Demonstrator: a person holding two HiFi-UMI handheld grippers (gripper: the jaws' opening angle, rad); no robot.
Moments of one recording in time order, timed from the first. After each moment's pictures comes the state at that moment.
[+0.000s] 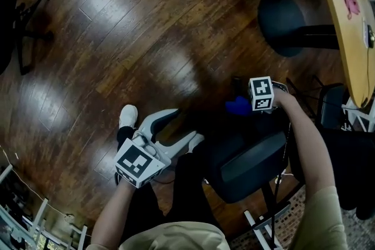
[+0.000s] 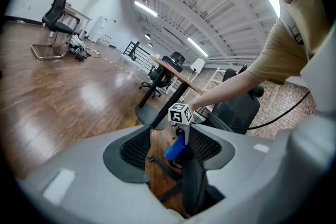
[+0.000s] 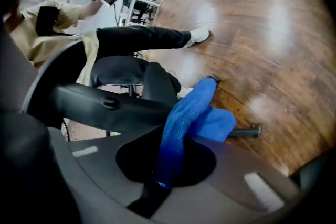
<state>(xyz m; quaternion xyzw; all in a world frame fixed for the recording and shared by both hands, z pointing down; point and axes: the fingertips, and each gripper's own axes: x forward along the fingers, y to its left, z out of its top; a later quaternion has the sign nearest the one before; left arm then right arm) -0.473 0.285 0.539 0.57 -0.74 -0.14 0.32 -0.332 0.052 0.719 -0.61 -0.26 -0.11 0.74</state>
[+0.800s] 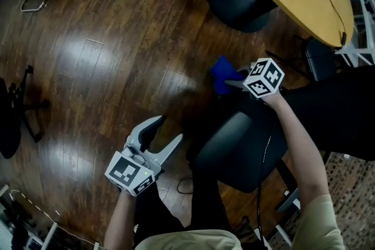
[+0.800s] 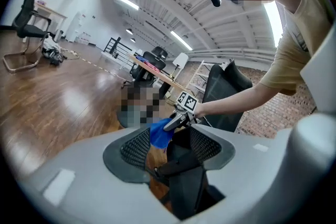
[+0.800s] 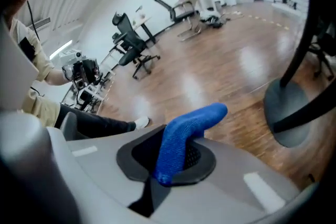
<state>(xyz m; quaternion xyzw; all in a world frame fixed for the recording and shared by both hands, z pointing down) -0.464 0.189 0.480 0.64 -0.70 -0.10 0.31 -0.441 -0.011 0.636 -0.32 -0.76 0.08 0.56</state>
